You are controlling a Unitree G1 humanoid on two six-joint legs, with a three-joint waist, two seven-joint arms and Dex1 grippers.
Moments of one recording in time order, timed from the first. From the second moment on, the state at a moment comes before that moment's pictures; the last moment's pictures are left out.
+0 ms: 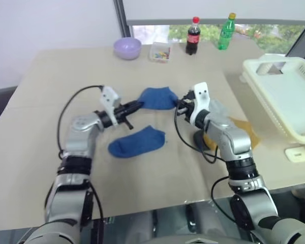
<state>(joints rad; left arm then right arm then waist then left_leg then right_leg) -0.54 0.53 0.13 0.33 -0.32 0.12 -0.99 -0.63 -0.04 0.07 0.01 0.27 0.70 0.35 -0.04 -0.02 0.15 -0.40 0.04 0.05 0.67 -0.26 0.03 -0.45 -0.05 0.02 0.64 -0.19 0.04</state>
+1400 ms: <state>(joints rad) 0.21 0.55 0.21 -0.38 -0.35 0.37 -0.67 -0.38 -0.18 0.28 -0.34 0.42 0.98 0.39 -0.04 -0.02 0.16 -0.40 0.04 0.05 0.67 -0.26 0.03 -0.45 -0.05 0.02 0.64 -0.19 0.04</state>
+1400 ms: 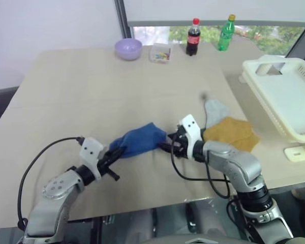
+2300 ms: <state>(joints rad) 0.11 0.58 0.15 -0.18 -0.29 0.16 -0.77 -0.83 -0.19 0.54 0.42 0.03 0.05 0.92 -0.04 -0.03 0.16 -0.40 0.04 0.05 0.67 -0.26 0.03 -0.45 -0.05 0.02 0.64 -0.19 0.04</state>
